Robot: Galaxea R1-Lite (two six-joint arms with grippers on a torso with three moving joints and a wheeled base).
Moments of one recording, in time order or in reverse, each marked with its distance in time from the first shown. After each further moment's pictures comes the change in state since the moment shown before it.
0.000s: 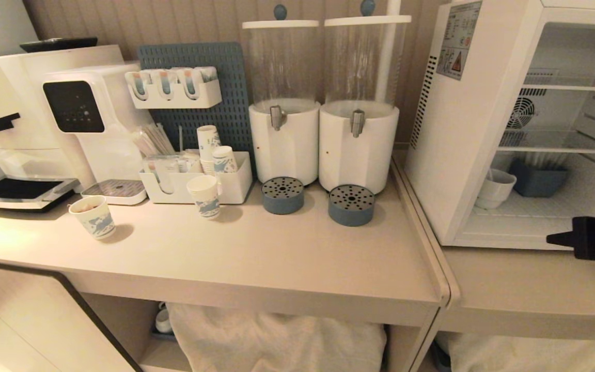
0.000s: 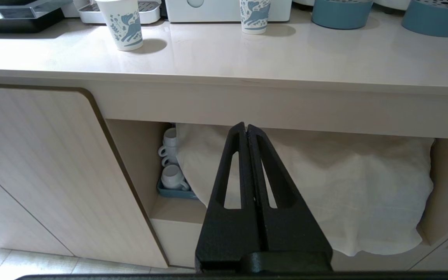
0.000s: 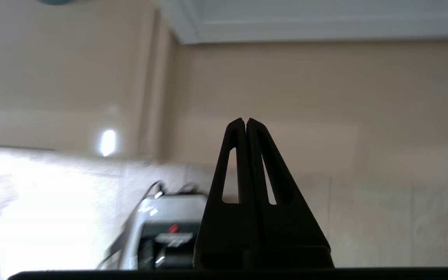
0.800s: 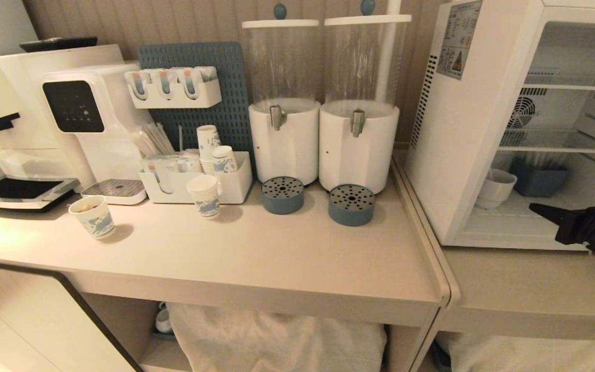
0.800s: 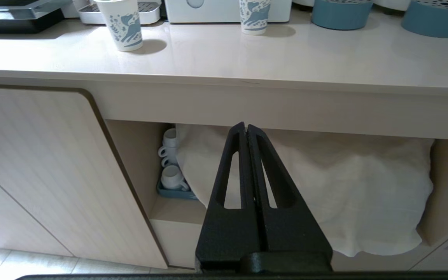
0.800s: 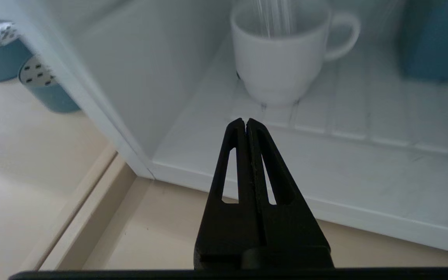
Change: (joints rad) left arm 0.000 0.000 0.000 -0.003 0.000 -0.003; right arm -0.278 0.385 0.236 -1.063 0.469 -0.071
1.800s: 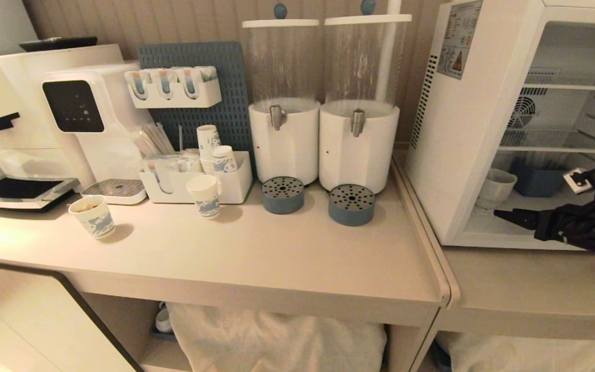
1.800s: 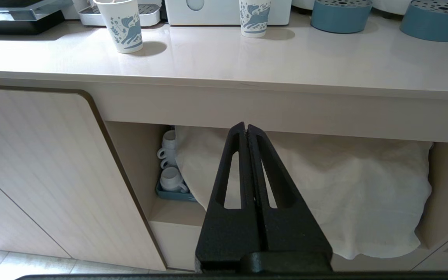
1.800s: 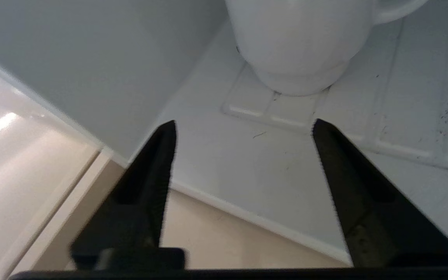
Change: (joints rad) left arm 0.000 0.000 0.001 -0.009 0.000 -0.005; right arm -0.004 0.213 -0.239 0.162 0.157 -0.030
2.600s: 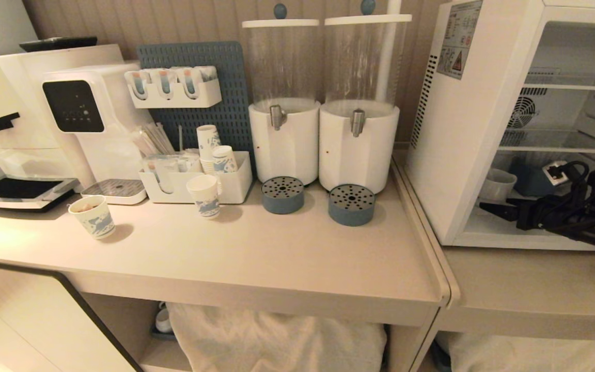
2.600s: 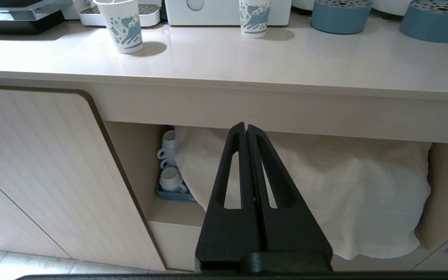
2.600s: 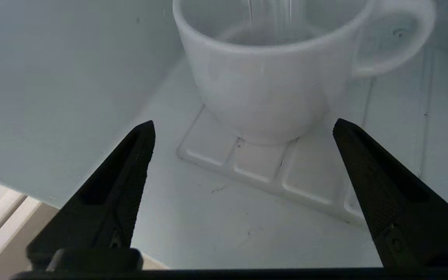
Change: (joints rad) left arm 0.000 0.000 0.000 -0.001 0.000 -0.003; right arm 0.046 0.094 -0.140 0.007 -0.097 -0.061
